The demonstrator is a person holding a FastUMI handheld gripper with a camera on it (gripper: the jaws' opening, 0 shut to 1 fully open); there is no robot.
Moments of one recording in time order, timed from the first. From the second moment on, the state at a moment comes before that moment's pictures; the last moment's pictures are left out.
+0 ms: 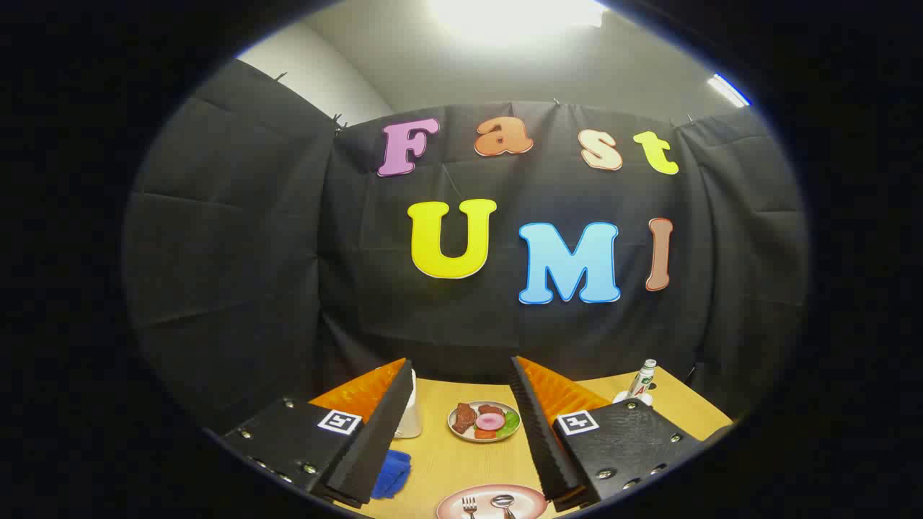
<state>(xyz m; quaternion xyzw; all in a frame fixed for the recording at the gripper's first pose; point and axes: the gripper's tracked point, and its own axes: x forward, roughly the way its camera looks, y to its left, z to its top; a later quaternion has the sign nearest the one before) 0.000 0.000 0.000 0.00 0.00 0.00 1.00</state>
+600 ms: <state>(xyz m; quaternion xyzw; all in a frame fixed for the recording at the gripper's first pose) -0.007 -0.005 -0.021 -0.01 0.02 -0.02 1.00</state>
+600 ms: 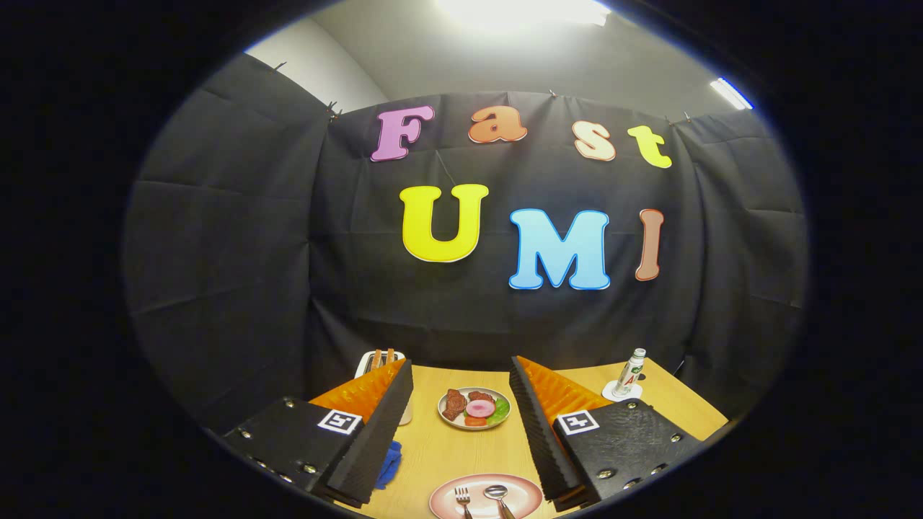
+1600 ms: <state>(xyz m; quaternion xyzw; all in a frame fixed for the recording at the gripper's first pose) 0.002 -0.014 -0.040 -0.02 0.03 -0.05 1.00</state>
